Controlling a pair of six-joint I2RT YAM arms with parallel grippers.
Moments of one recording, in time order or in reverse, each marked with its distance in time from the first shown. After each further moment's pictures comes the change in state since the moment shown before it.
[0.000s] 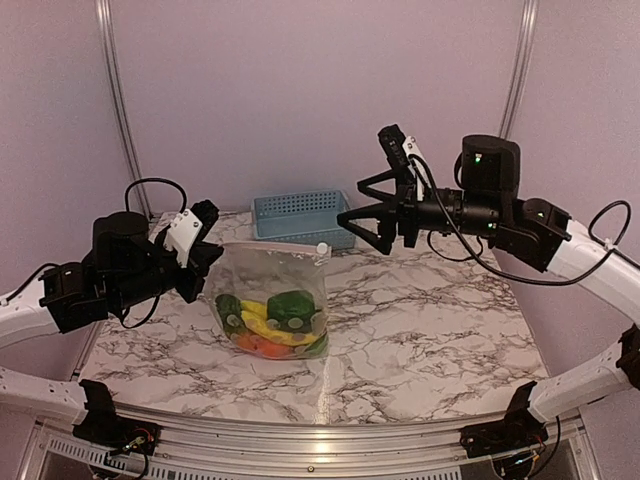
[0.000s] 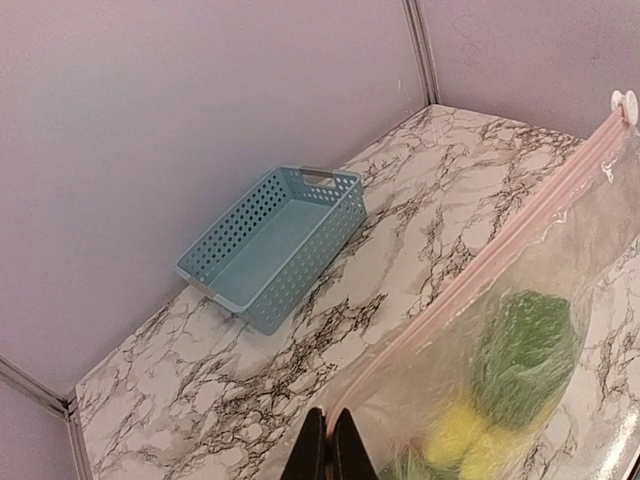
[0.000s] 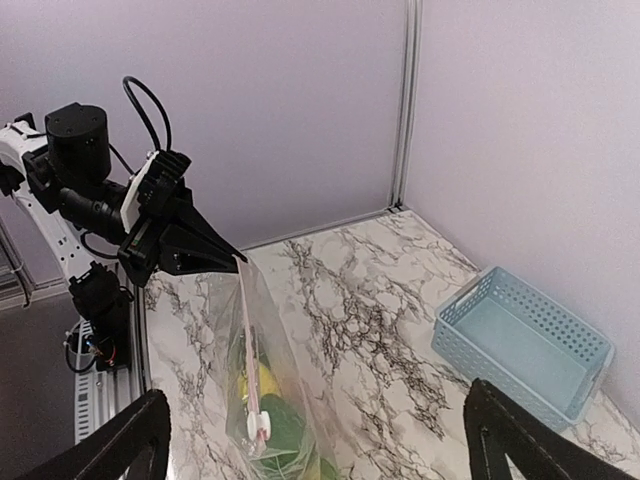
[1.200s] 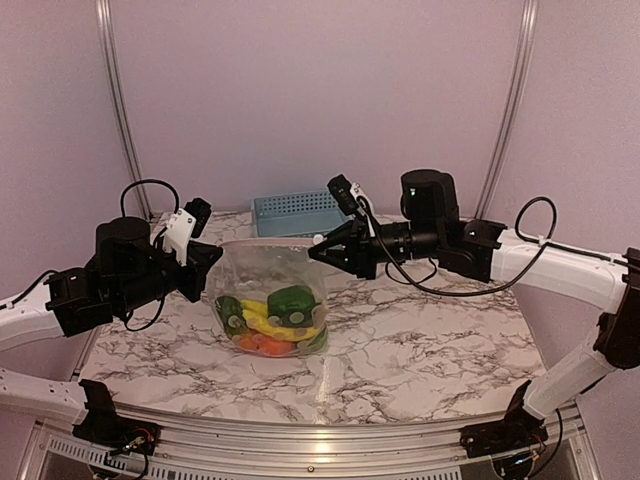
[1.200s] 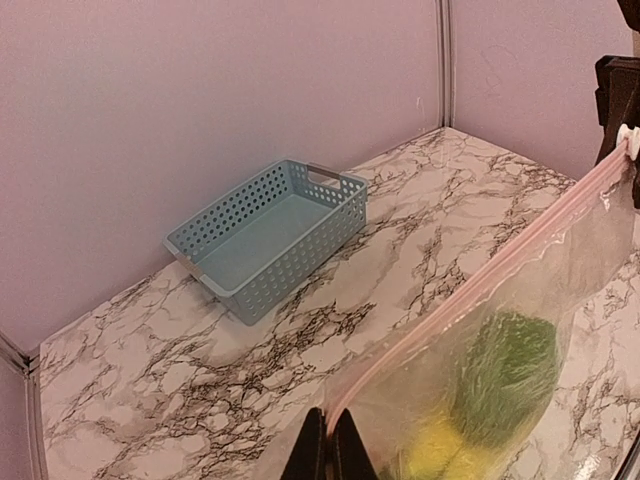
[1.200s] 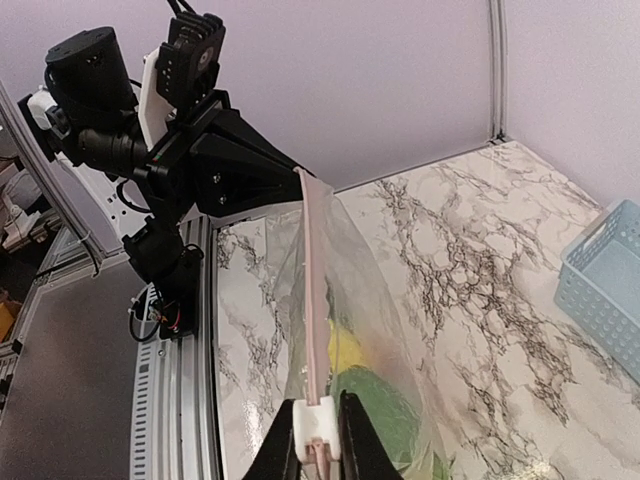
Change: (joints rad) left arm 0.025 -0.010 -0.061 0.076 -0.002 -0.181; right arm -0.003 0.209 -0.127 0.211 -0.254 0.112
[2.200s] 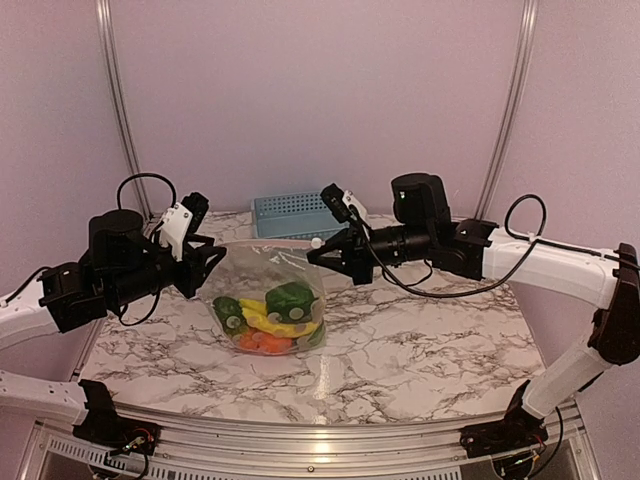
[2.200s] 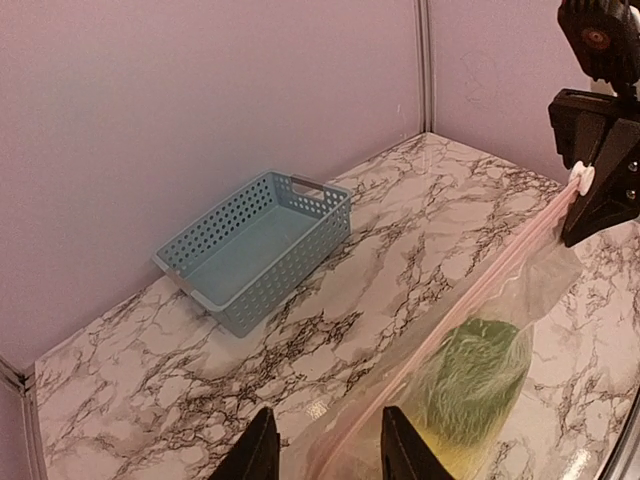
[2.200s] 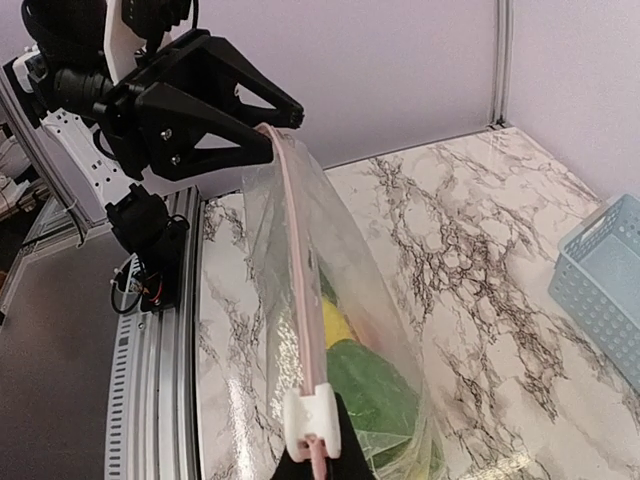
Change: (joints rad) left arm 0.017 -0.020 0.021 -0.027 0.048 0.024; right arm -0.010 0.047 0.021 -0.044 -0.008 -0.079
